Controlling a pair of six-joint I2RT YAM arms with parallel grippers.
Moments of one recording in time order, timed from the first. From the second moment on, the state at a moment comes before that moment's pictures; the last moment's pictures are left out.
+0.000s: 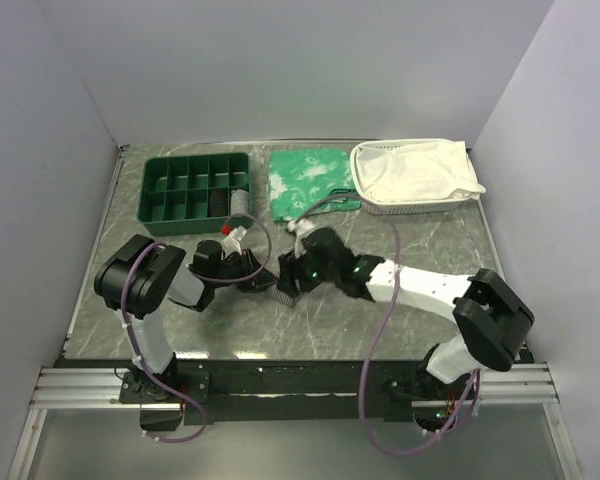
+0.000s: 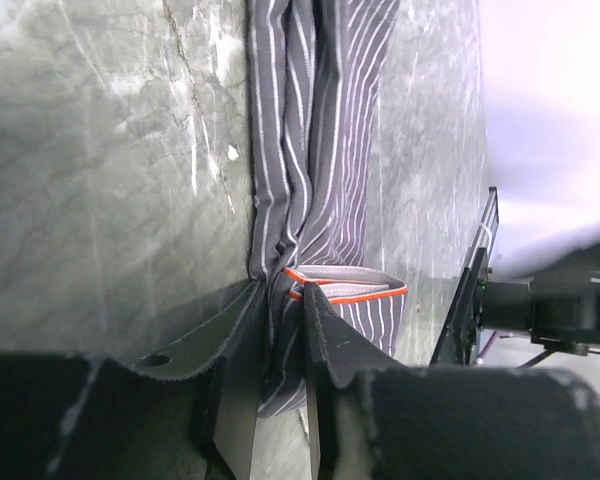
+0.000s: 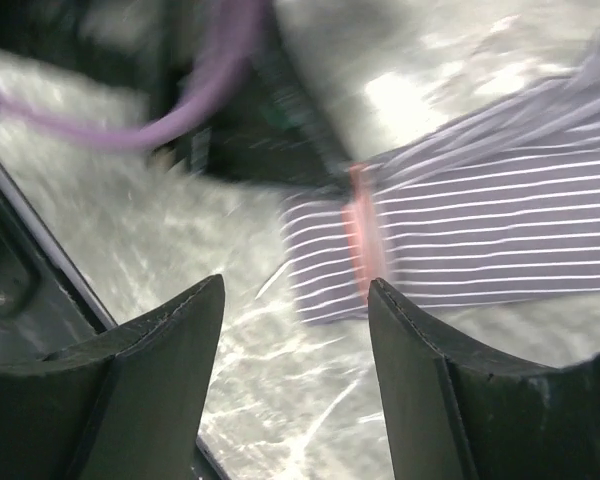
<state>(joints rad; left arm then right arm) -0.36 1.85 0.41 0.97 0.69 -0.78 0.82 1.49 0.85 -0.01 -0.18 0.35</state>
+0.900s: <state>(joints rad) -0.38 1.75 0.57 0.49 0.67 -0.74 1.15 1.69 0.97 -0.17 0.39 0.07</state>
